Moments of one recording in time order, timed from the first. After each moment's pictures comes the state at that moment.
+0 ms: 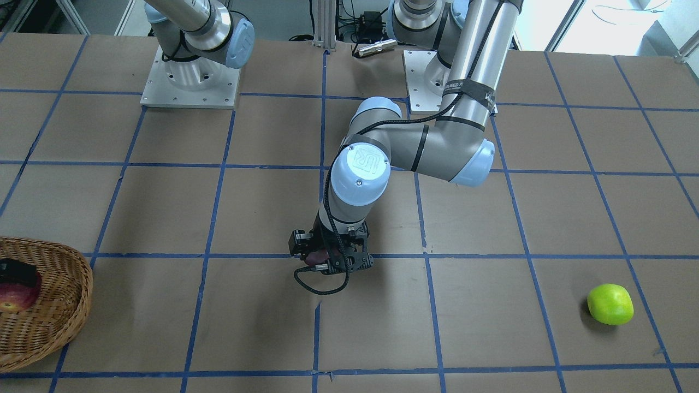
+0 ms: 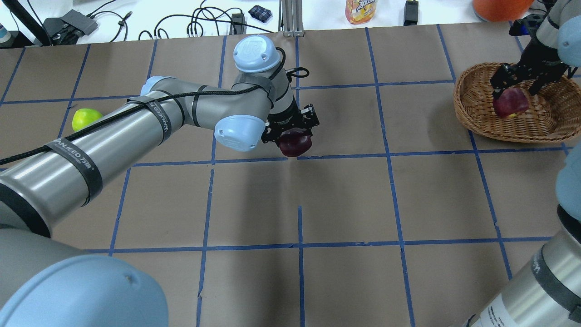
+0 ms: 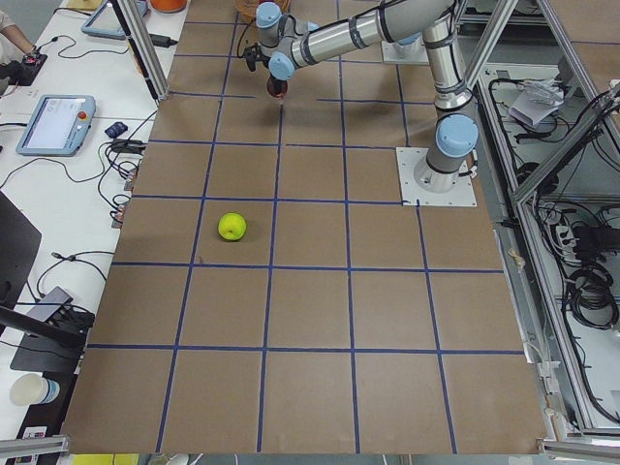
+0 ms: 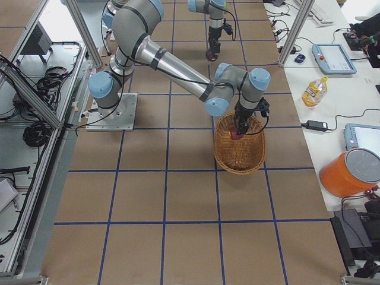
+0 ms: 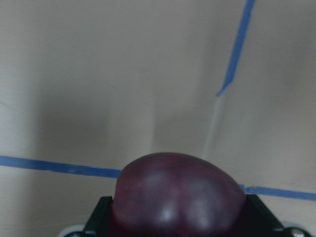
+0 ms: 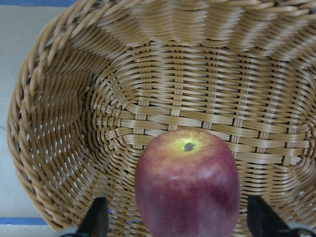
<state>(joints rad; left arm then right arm) -1.89 -2.10 -1.61 -0.95 1.41 -0.55 1.14 -1.04 1.41 -1.89 -1.64 -0.48</state>
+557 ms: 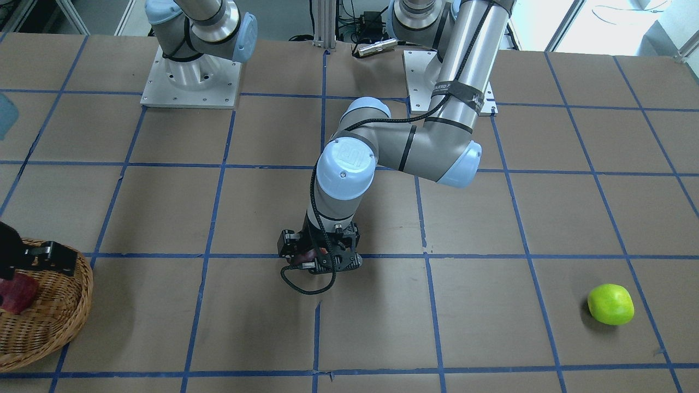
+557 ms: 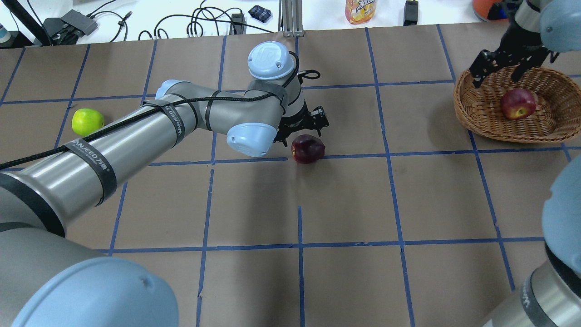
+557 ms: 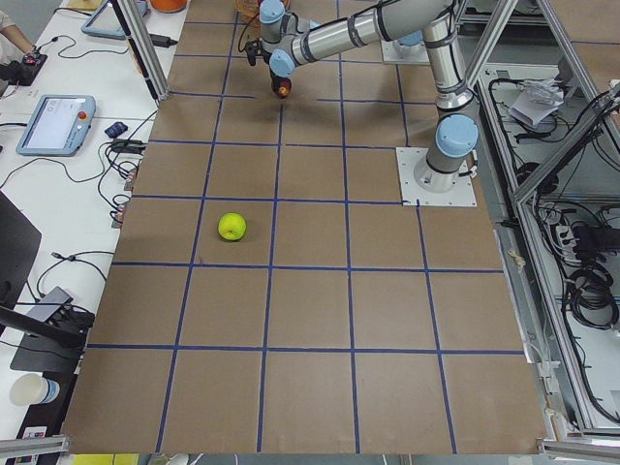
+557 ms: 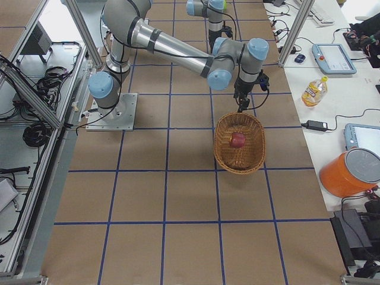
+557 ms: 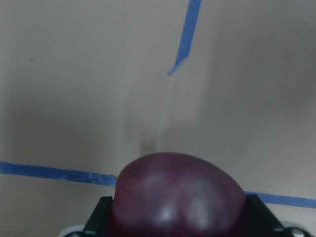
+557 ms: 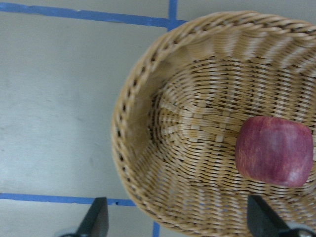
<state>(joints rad) -1.90 -2.10 -1.59 -0.90 1.43 -0.54 1.30 -1.14 1.41 -1.81 -1.63 -0.35</state>
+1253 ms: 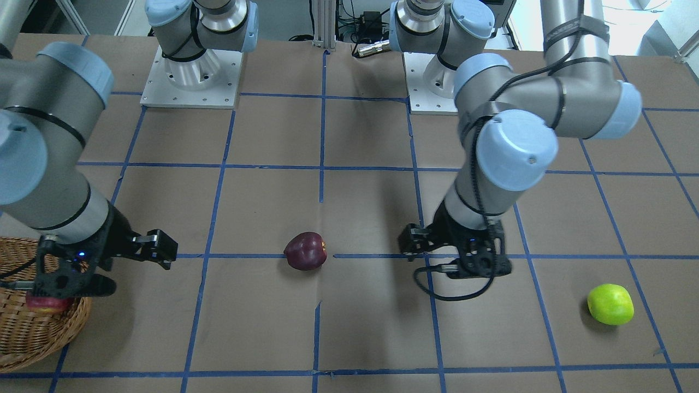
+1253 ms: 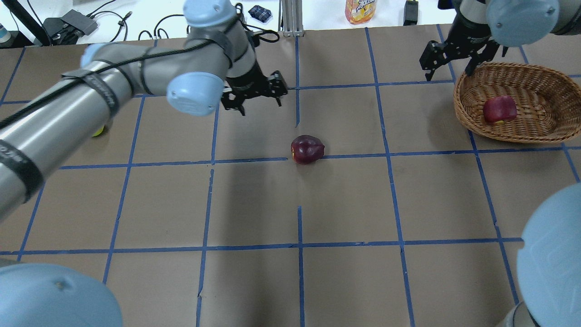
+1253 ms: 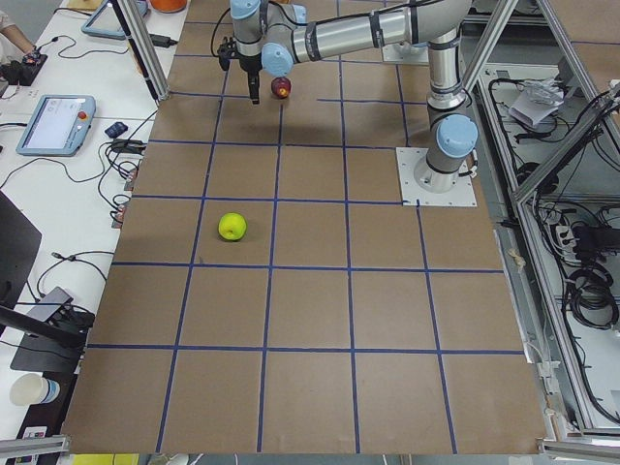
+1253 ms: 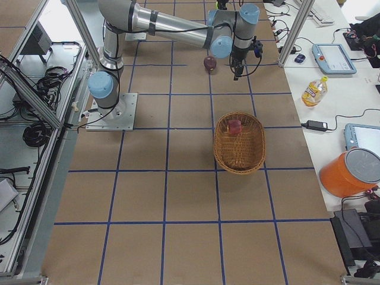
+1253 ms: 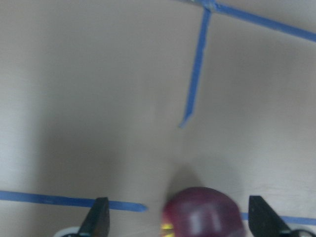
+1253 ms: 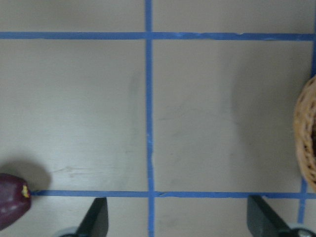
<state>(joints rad) -1.56 -1.92 -1.51 -1.27 1.57 -0.07 1.54 -1.19 1.41 -1.79 -1.54 -0.03</state>
